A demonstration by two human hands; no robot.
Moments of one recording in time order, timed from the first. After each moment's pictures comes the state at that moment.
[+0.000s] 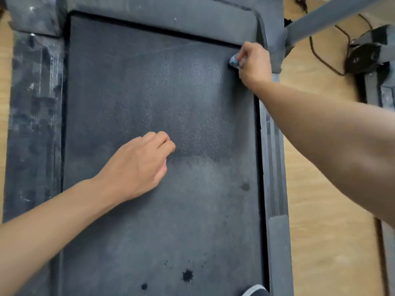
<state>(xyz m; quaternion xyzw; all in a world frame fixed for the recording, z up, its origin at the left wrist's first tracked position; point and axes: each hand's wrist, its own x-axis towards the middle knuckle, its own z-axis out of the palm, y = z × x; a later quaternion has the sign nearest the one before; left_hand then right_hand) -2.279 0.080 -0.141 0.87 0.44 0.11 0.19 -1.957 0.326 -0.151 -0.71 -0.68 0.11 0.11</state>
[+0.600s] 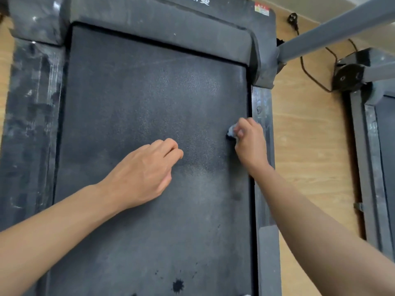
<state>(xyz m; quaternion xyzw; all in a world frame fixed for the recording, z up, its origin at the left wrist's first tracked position) -2.264 0.086 -0.132 0.87 0.41 0.14 0.23 -1.955 0.158 -0.141 -0.71 -0.69 0.13 0.08</state>
